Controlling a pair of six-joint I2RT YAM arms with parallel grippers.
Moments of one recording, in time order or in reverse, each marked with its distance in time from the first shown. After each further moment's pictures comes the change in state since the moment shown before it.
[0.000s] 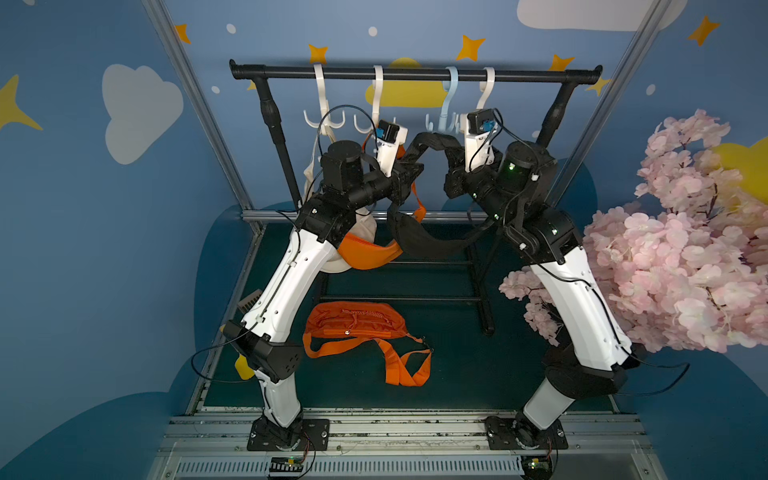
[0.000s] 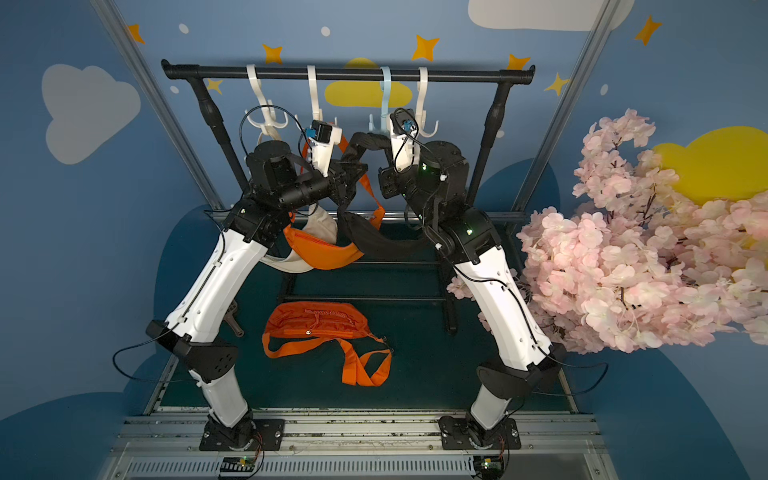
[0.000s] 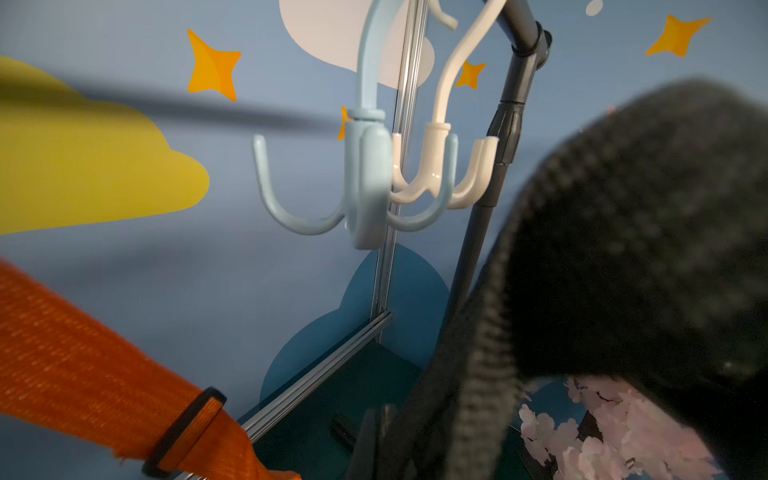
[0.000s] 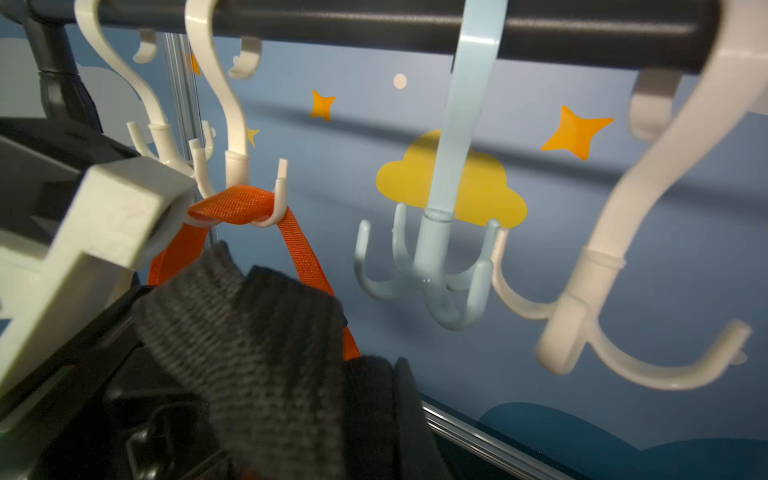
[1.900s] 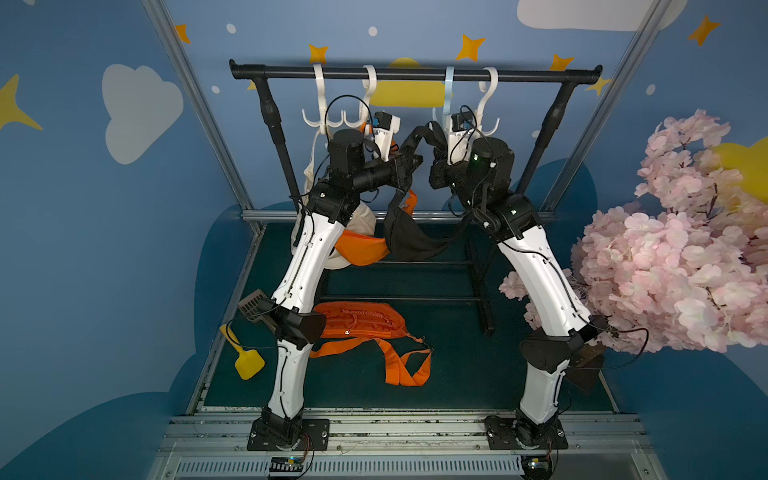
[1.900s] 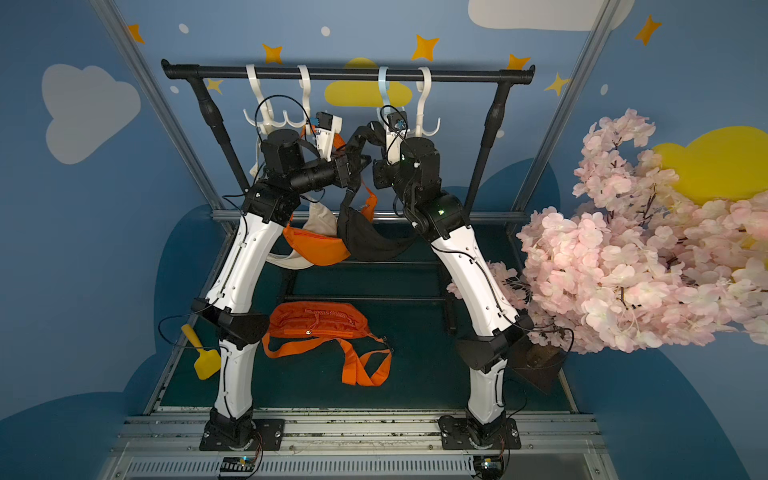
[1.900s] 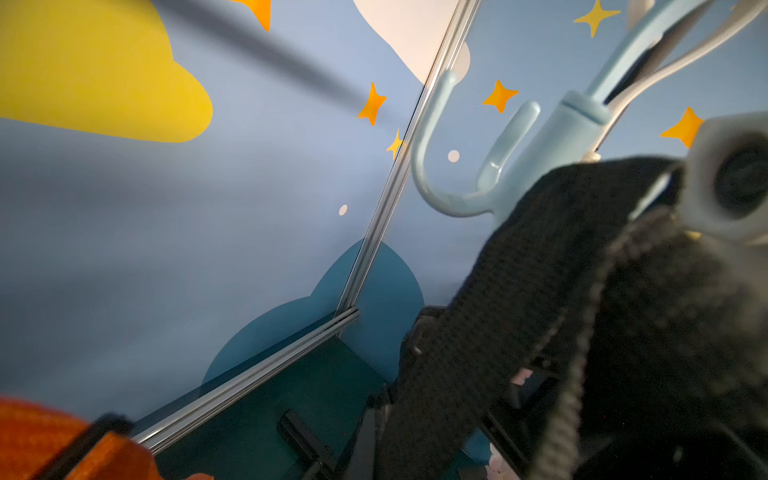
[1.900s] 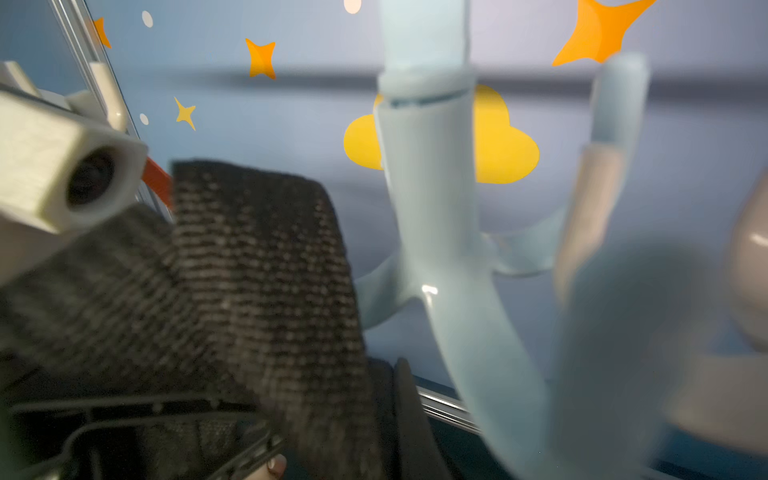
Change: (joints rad) left arm 0.081 0.298 0.389 -0.108 0.143 -0.257; right arm -0.075 0.170 0.064 0.031 -0.009 0.140
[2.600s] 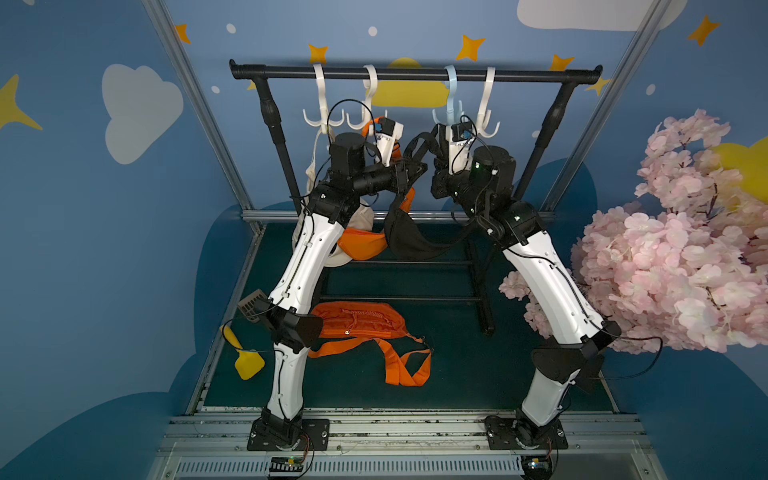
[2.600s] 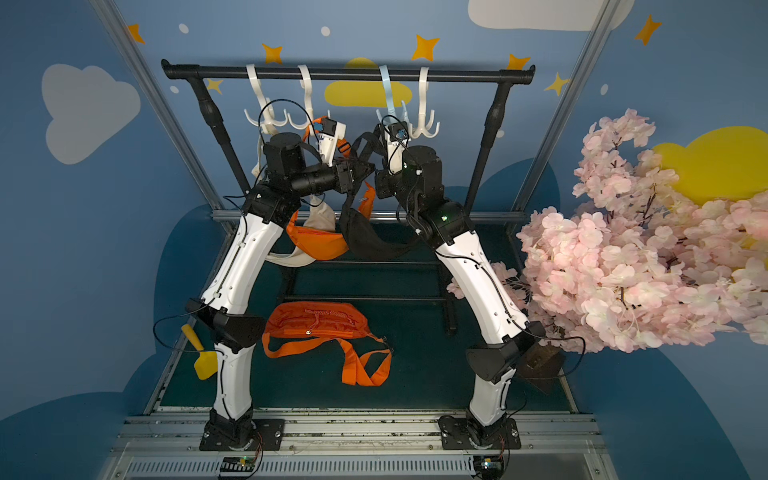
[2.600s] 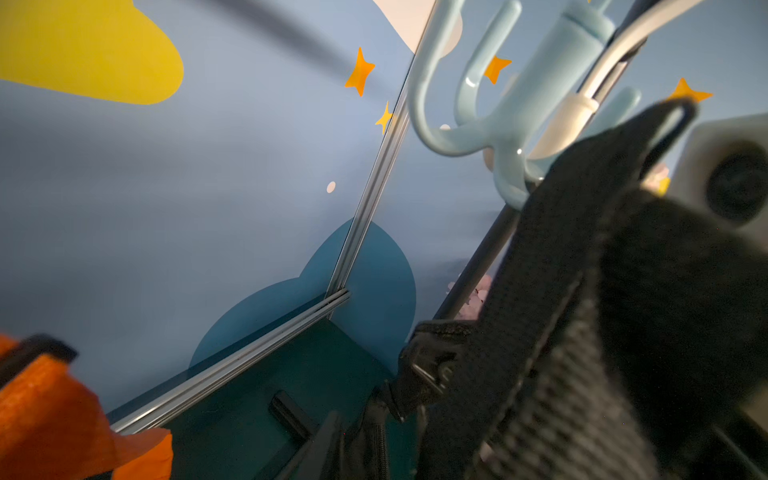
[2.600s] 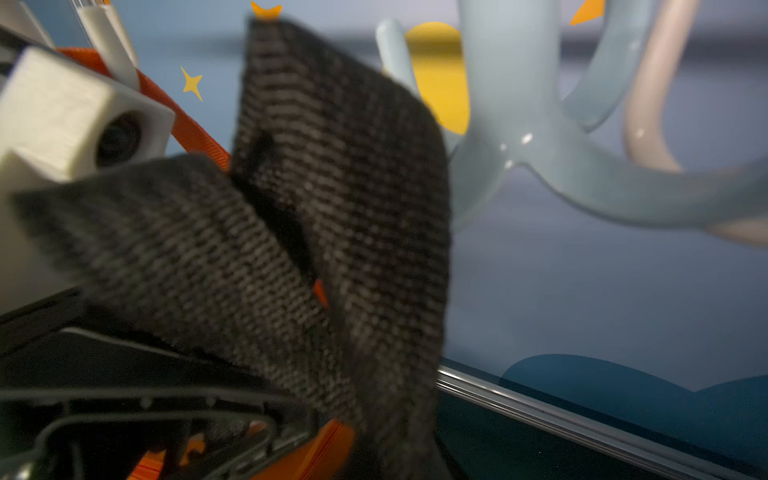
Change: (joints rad) left arm -0.001 -0.070 -0.143 0.032 0.063 0.040; right arm 0.000 -0.094 -0.188 0.031 -0.019 0.011
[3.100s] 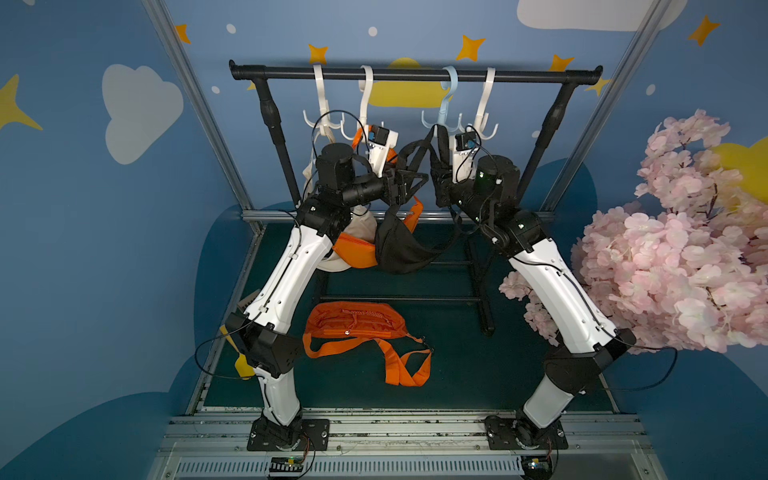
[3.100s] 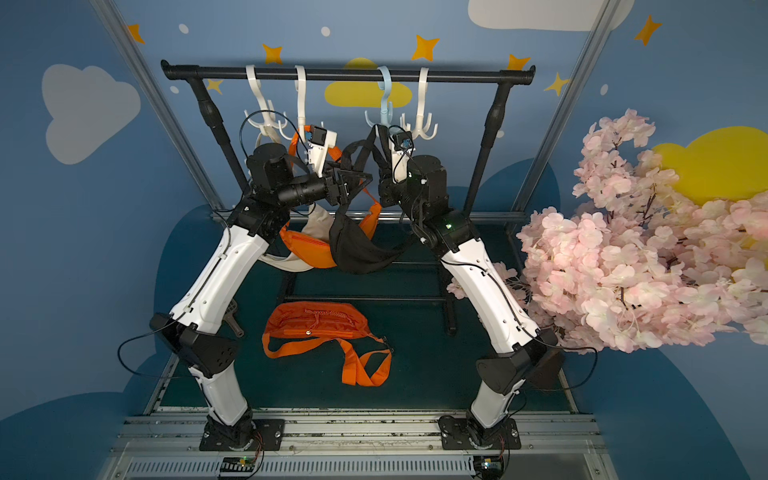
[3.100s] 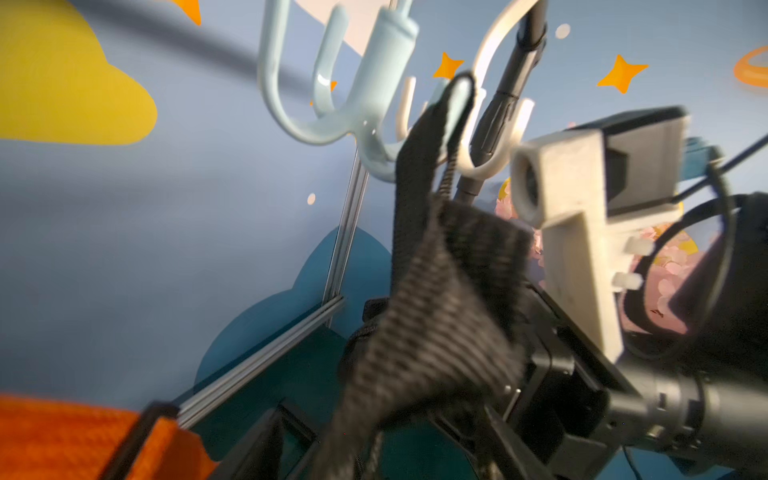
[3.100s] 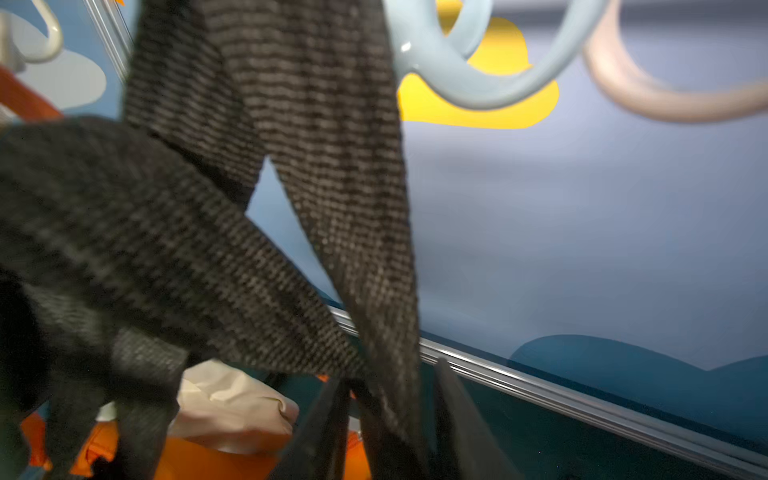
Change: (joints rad) left arm -0.001 -0.292 -0.483 0.289 0.015 0.079; right arm -0.010 -0.113 -0.198 0.067 -0.042 0.014
